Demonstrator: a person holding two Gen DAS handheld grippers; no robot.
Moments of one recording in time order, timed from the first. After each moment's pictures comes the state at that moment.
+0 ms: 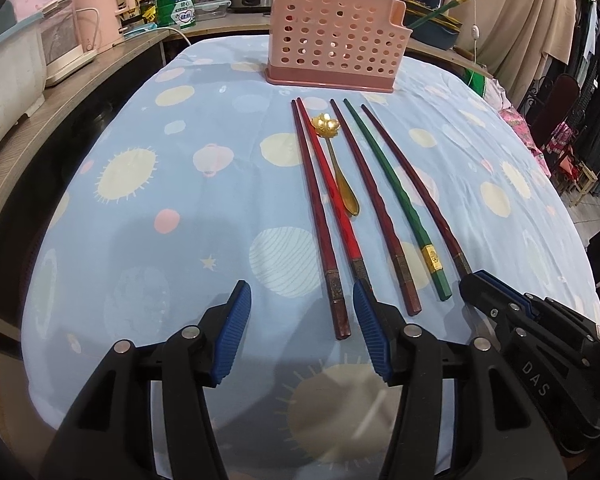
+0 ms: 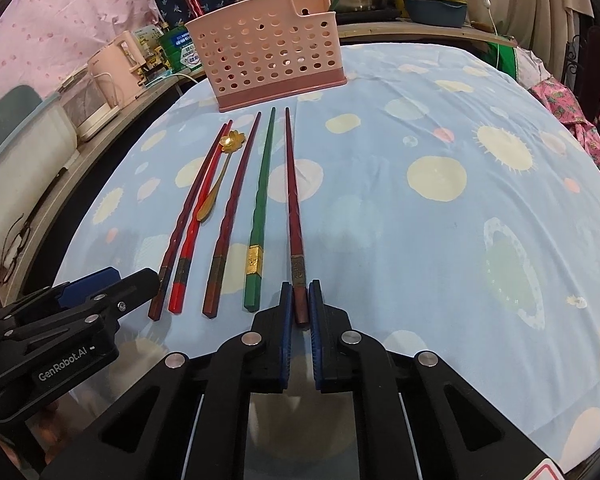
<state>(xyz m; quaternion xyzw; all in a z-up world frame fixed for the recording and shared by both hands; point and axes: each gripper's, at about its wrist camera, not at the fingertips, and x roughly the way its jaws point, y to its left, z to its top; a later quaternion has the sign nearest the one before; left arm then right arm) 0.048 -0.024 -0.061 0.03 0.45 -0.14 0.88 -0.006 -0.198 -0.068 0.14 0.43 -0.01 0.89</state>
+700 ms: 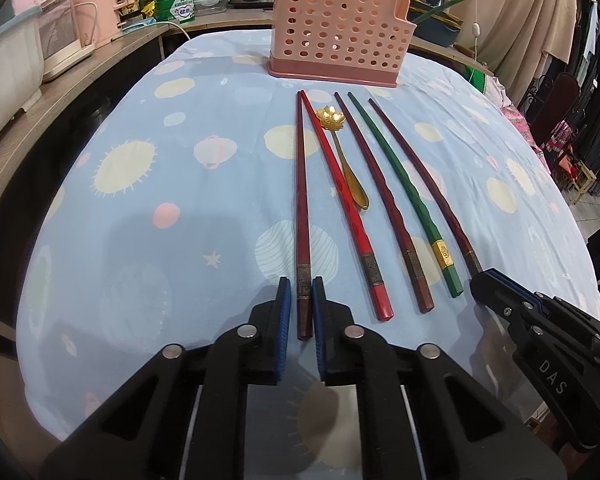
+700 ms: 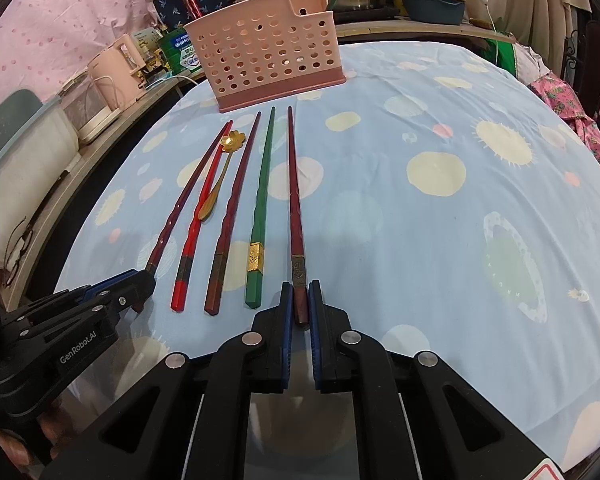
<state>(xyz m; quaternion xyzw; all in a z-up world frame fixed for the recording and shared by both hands) 0.052 -0.019 -0.068 0.03 0.46 -0.14 0.88 -0.010 -0.198 -0.068 0.14 0.43 -0.01 0.89</state>
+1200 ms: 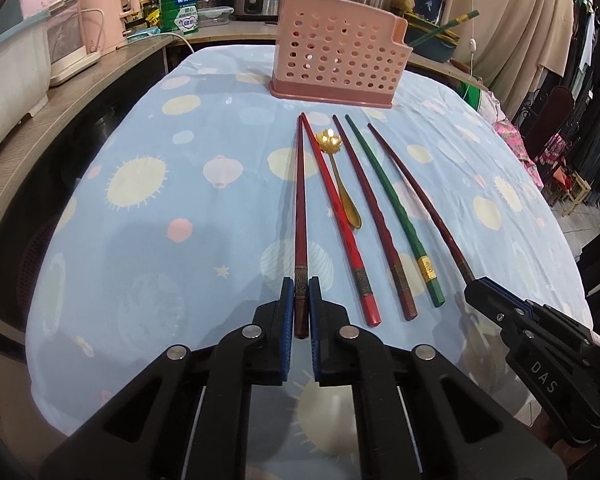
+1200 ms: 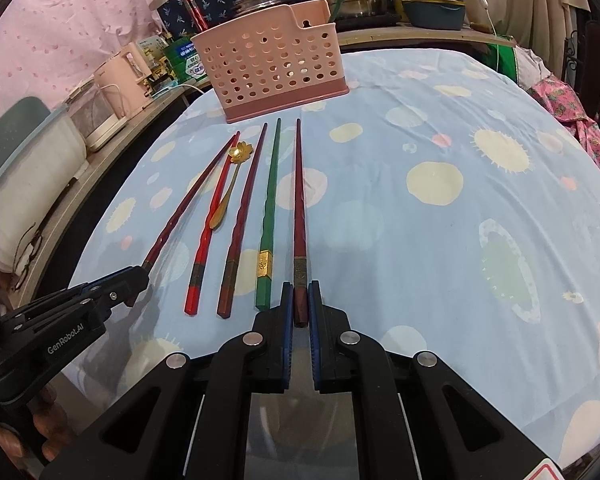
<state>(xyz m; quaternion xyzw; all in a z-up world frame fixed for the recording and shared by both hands) 0.045 -0.011 -0.045 0.01 0.44 -0.15 0.89 -0.016 -0.200 -0.058 0.15 0.41 0.00 0.90</state>
